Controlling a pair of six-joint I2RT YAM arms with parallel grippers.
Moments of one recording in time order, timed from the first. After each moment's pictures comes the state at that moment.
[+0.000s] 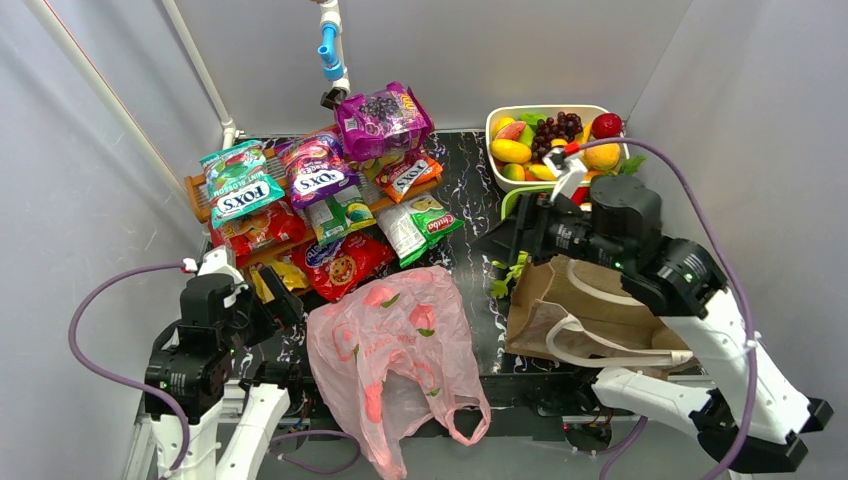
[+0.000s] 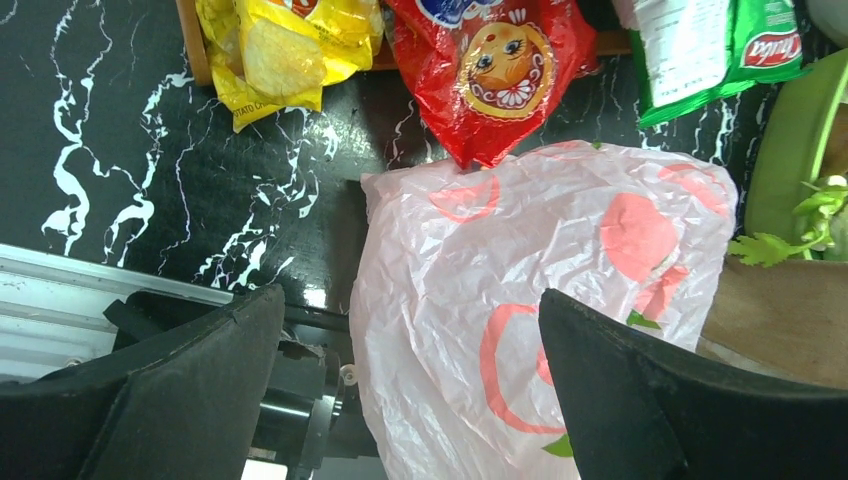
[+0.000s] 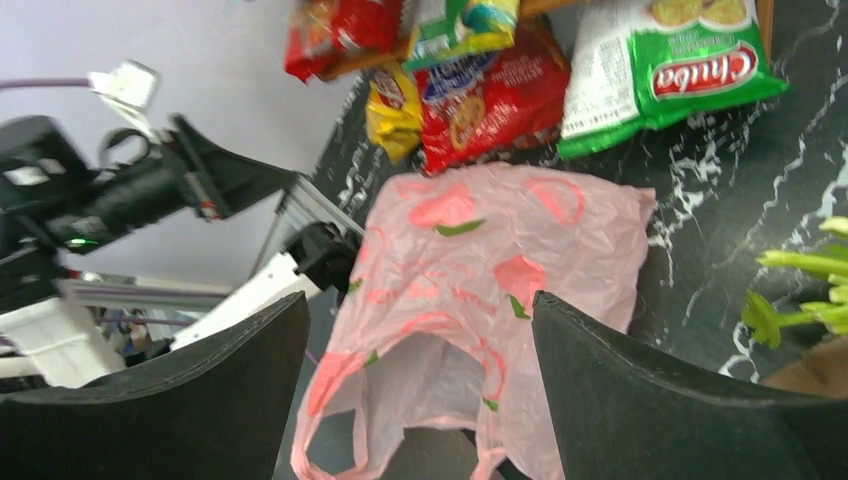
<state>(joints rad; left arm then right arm) -0.09 0.49 1.10 -1.39 -0.05 -0.51 0.77 0.92 1.44 -0.83 -0.22 0.67</state>
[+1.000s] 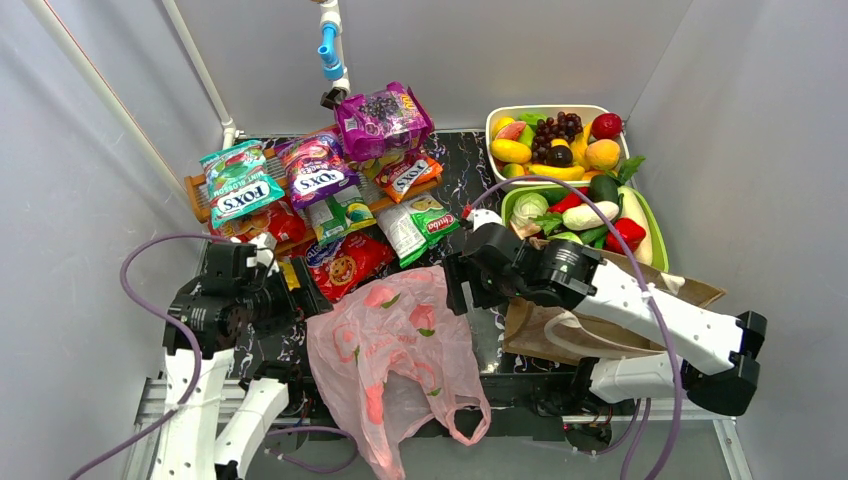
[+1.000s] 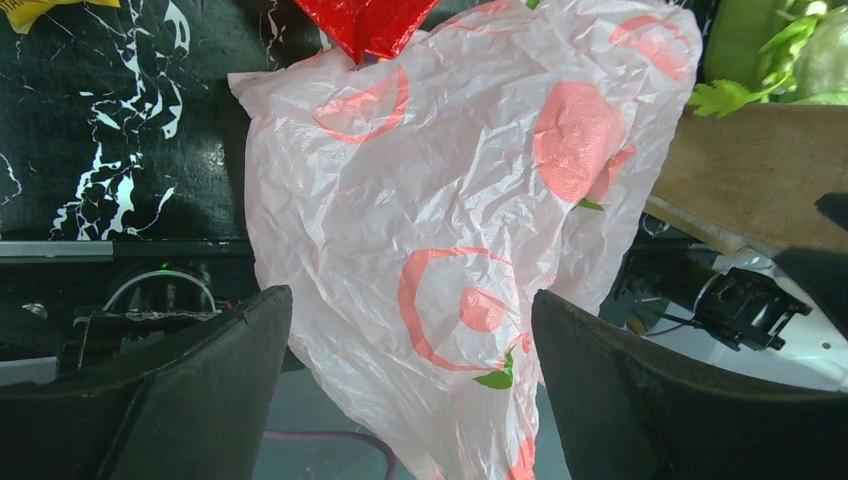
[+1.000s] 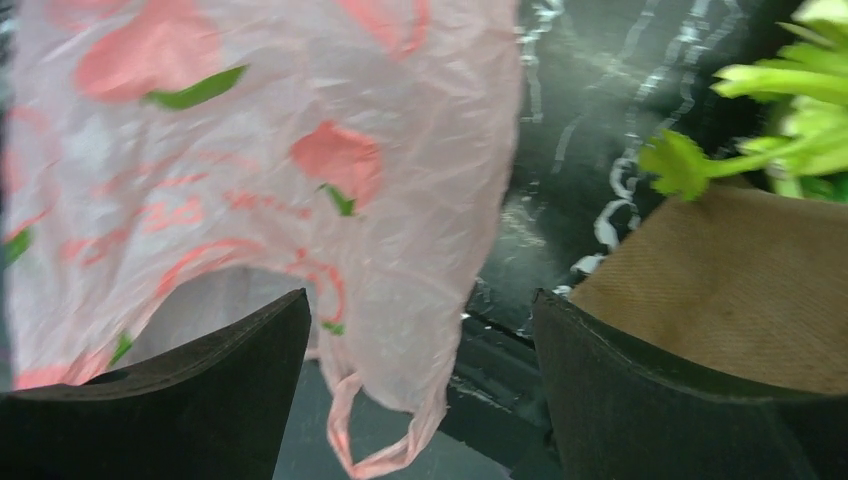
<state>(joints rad) -0.11 0.68 1.11 -1.43 0.27 -0.49 1.13 1.17 1.28 -1.01 0.15 0.66</state>
